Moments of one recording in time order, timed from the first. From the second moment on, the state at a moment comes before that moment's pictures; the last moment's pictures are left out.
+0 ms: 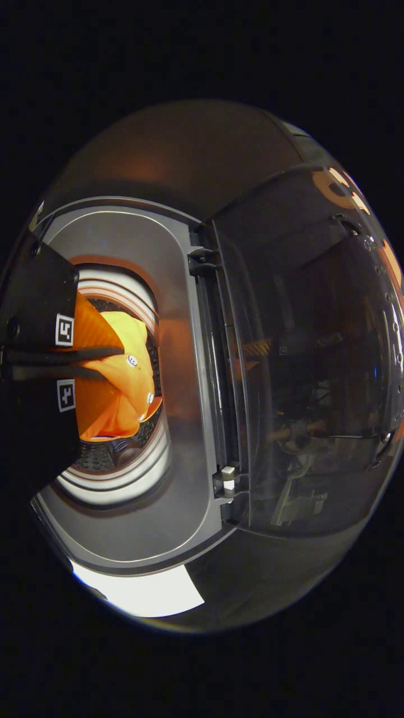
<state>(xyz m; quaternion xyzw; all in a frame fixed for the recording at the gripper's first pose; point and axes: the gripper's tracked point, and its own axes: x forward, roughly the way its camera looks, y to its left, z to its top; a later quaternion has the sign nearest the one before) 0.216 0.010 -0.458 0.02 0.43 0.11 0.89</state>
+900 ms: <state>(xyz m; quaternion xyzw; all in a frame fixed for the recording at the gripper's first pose) 0.207 -0.006 -0.449 0.01 0.42 0.09 0.90</state>
